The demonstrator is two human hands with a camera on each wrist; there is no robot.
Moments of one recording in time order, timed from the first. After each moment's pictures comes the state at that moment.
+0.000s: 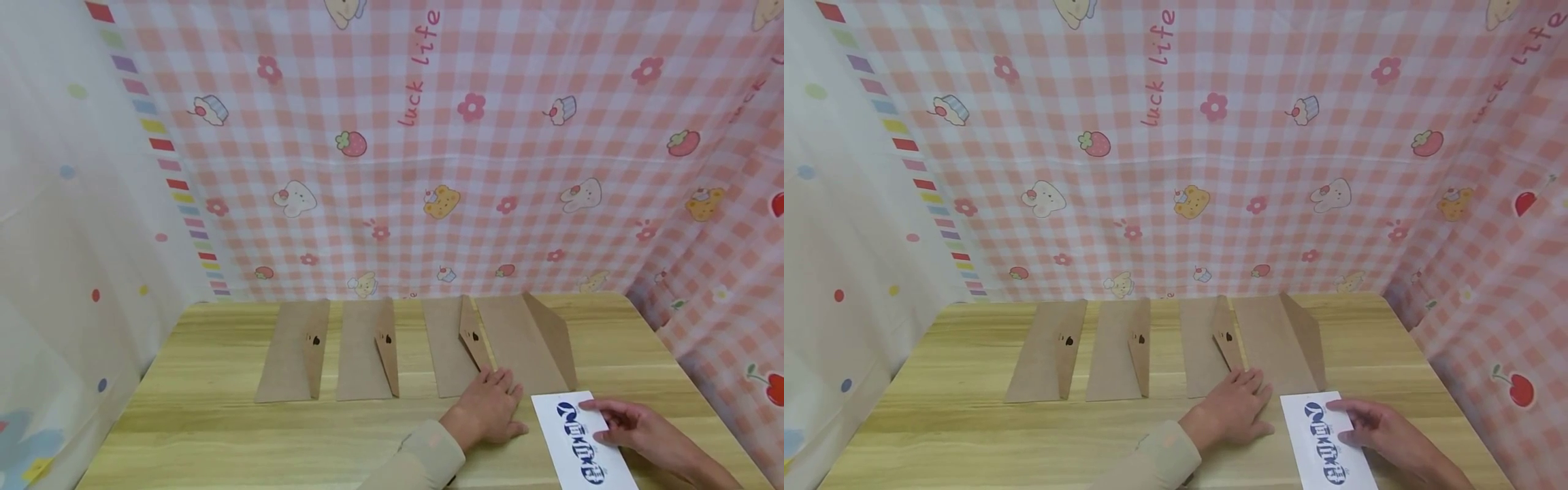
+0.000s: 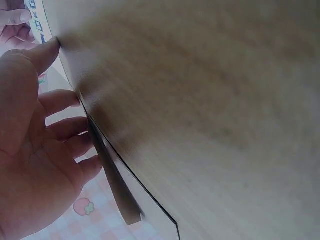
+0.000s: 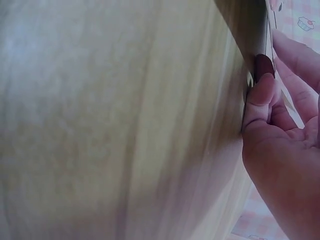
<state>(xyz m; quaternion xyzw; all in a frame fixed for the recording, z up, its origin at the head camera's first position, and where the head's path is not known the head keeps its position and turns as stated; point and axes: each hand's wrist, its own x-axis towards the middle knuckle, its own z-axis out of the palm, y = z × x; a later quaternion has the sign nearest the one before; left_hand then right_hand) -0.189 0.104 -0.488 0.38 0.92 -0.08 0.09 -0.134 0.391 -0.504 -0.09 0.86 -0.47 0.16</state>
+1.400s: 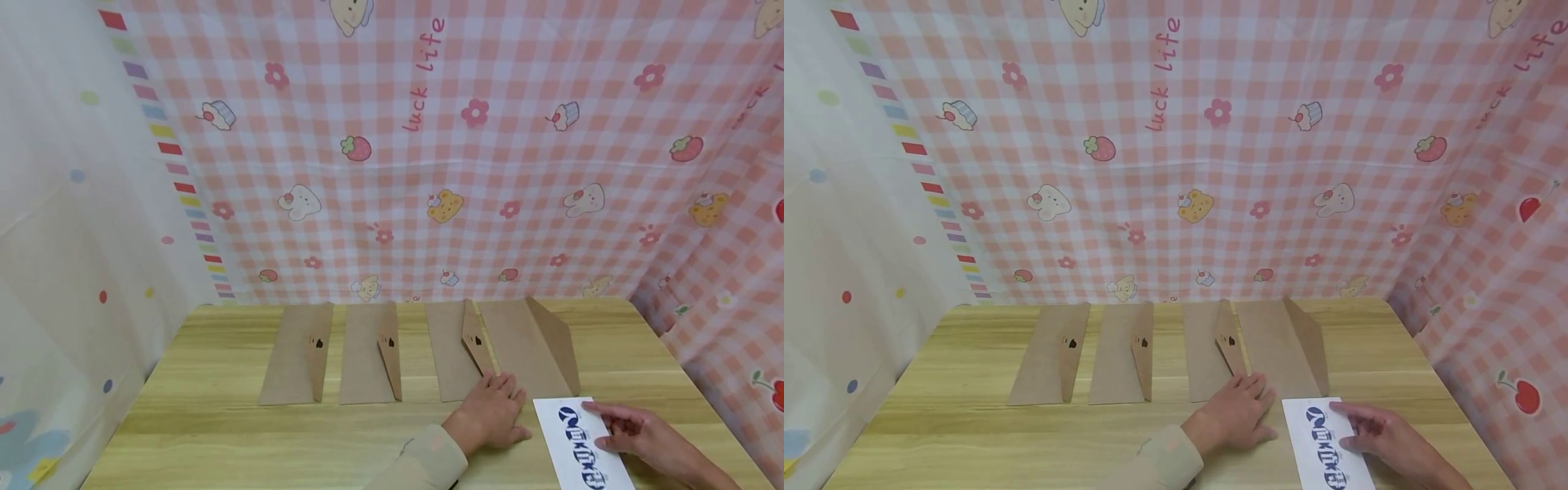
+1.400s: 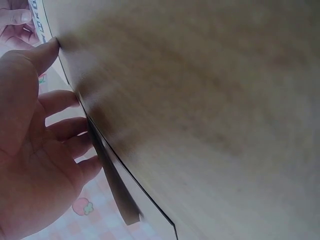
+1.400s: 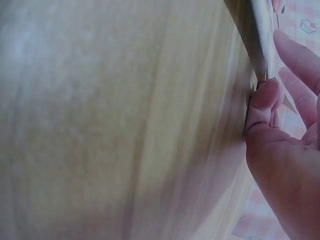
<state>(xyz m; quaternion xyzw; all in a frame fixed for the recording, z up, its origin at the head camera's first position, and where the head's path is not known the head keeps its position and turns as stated) -0.188 0.102 -0.488 0.38 0.92 -0.07 0.09 -0.134 0.393 -0.511 -0.16 0.86 -0.48 0.10</state>
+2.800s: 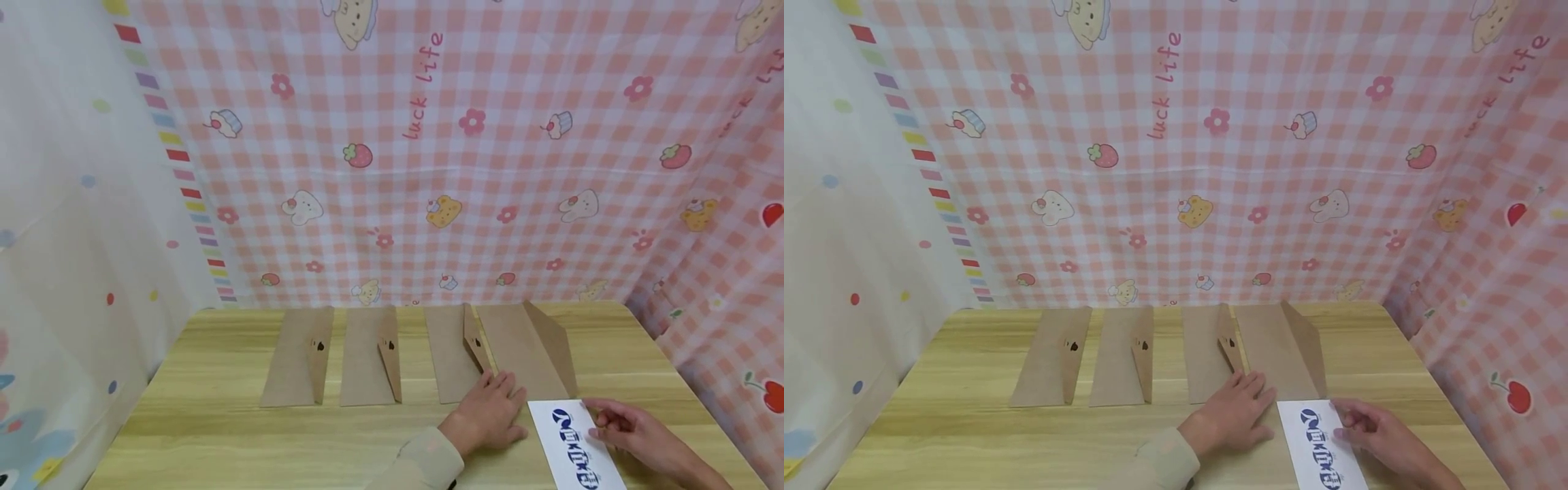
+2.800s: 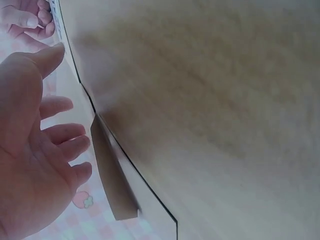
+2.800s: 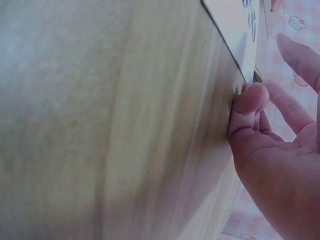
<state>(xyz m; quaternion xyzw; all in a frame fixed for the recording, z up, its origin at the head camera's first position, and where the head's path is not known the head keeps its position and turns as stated) -0.185 0.097 -0.489 0.39 0.92 -0.05 0.04 -0.135 0.384 -0.510 -0.15 0.86 -0.48 0.06</state>
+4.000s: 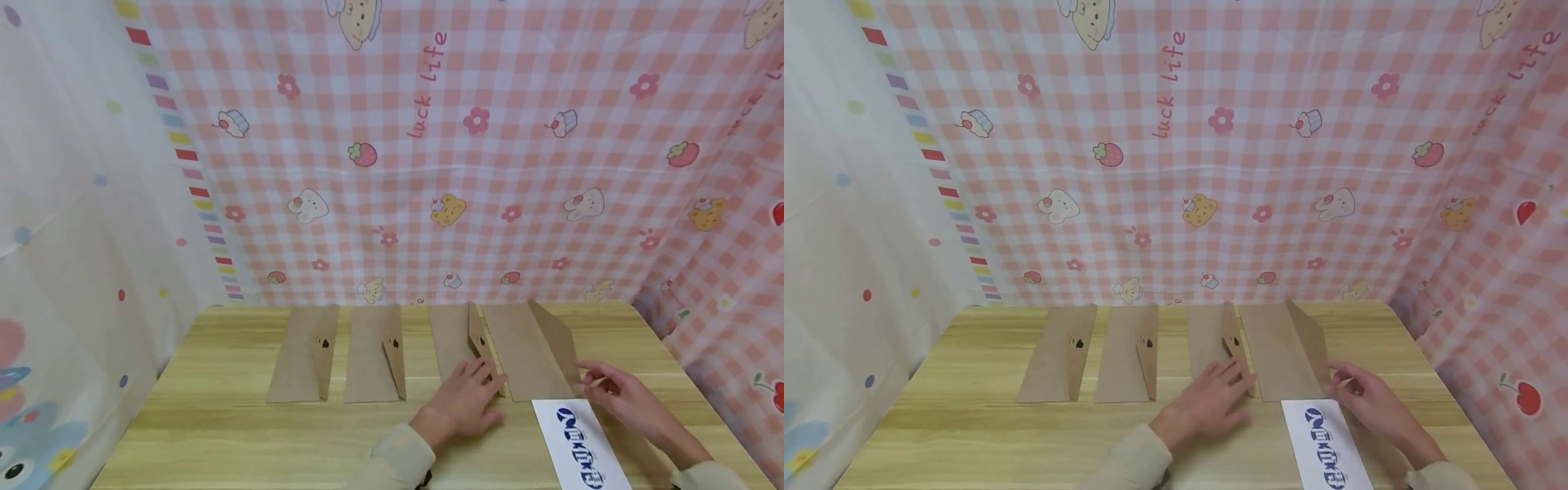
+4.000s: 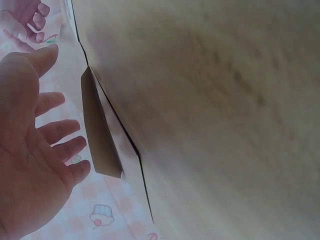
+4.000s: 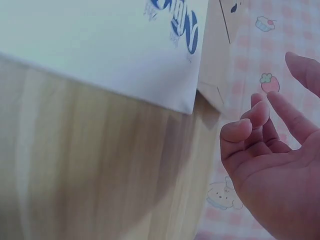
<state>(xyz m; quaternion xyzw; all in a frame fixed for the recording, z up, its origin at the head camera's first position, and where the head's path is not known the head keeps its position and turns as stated) -0.194 0.050 -0.481 0.38 0.92 0.04 0.04 -0.169 0.354 -0.482 -0.11 0.90 -0.42 -0.03</state>
